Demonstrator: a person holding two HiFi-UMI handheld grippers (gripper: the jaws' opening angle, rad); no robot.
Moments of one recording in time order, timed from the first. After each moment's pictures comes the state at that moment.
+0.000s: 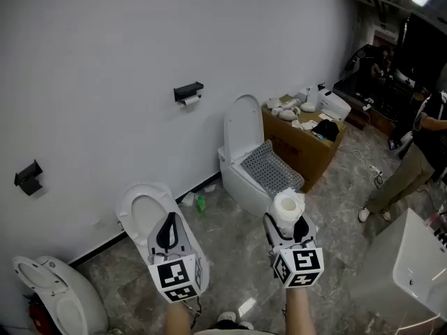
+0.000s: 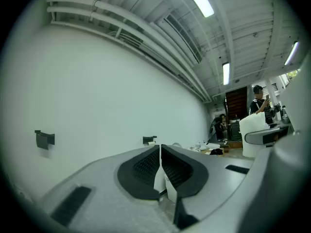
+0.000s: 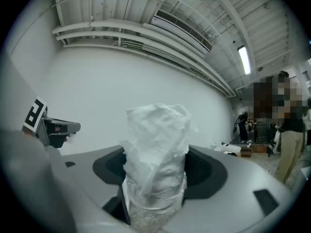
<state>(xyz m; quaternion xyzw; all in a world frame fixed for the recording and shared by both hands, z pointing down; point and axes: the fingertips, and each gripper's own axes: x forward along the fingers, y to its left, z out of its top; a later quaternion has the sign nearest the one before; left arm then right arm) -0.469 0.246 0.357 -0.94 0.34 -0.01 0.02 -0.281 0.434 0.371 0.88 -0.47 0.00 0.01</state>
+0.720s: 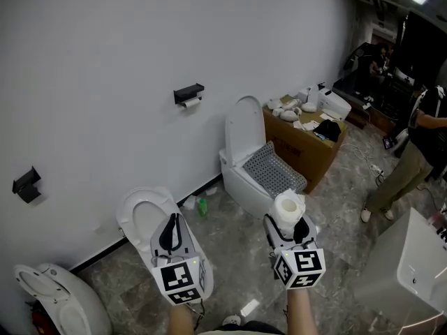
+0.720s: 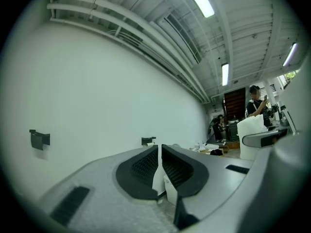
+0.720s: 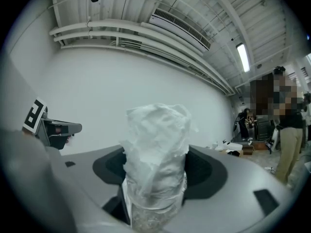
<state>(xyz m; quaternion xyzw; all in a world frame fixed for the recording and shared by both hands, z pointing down) -0.453 0.220 0.356 -0.94 0.33 0.00 0.02 -0.271 0.403 0.377 0.88 -0.48 0.01 0.00</state>
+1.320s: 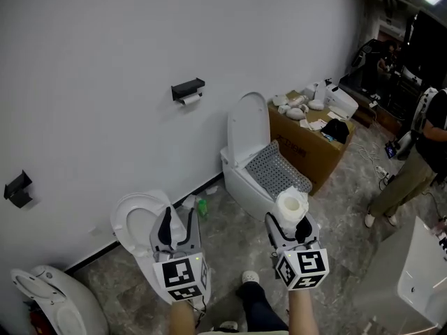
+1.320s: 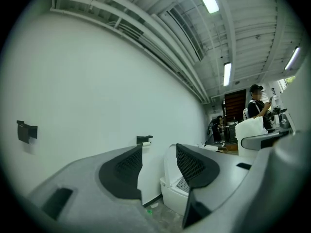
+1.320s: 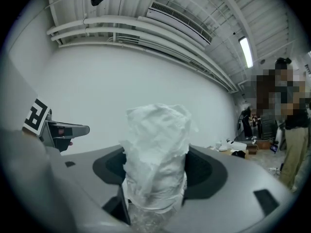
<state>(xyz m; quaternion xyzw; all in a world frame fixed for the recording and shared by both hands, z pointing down) -0.366 0.168 0.370 -0.95 0.32 0.00 0.01 -0.198 0.345 0.387 0.87 -0.49 0.01 0.00</state>
